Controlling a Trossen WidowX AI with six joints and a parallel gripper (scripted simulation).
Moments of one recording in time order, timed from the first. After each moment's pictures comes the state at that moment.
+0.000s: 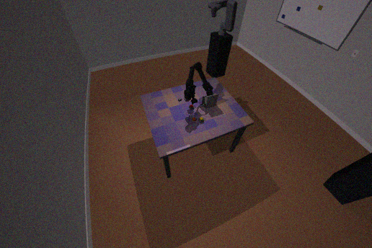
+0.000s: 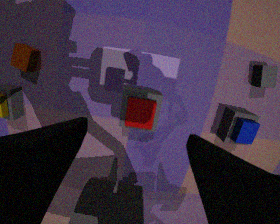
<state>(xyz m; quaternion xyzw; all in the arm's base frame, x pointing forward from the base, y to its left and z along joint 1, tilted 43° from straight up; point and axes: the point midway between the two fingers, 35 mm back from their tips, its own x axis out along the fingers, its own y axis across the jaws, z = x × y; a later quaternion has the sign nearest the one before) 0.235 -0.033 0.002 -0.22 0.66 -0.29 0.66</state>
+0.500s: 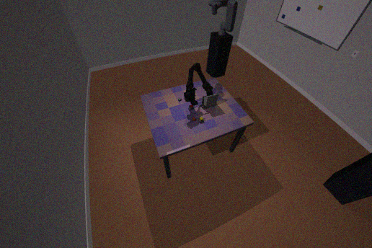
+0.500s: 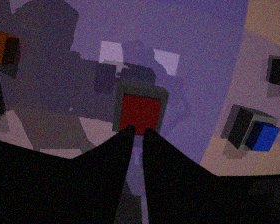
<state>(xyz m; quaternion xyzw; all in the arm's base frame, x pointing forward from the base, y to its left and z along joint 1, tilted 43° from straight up) 0.225 -0.057 -0.022 -0.22 0.67 -0.29 0.65</state>
